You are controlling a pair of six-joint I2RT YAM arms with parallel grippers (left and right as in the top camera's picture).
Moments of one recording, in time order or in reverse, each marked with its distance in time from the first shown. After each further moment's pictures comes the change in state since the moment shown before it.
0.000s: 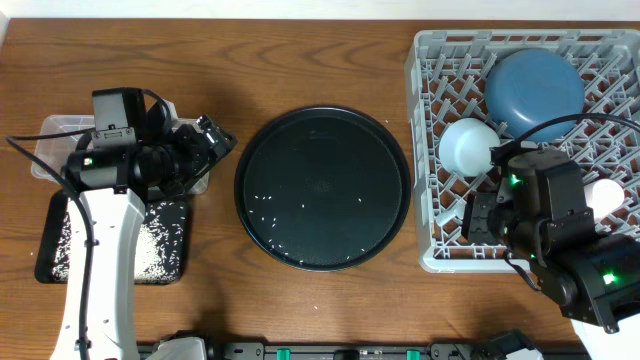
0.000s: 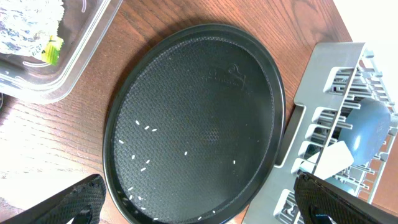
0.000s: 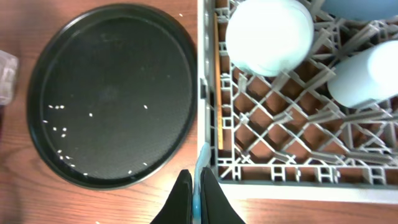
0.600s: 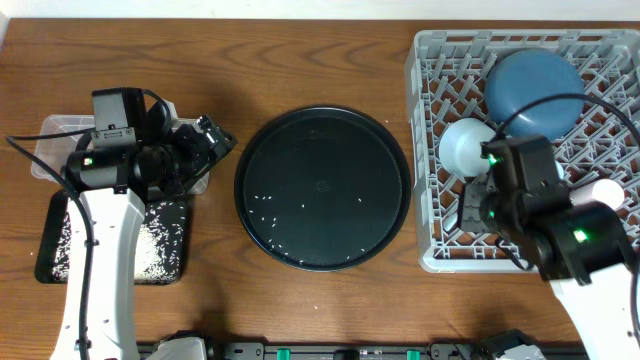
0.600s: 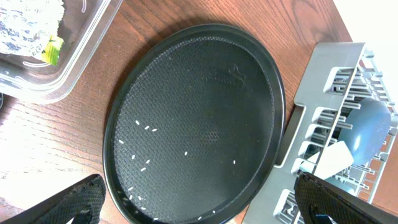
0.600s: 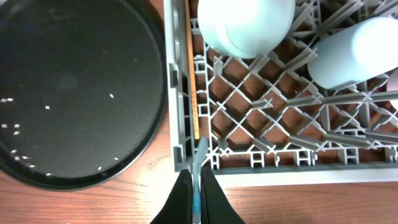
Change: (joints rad) left arm 0.000 0.000 0.000 0.000 0.000 0.000; right arm -0.008 0.128 0.001 -0.029 0.063 0.000
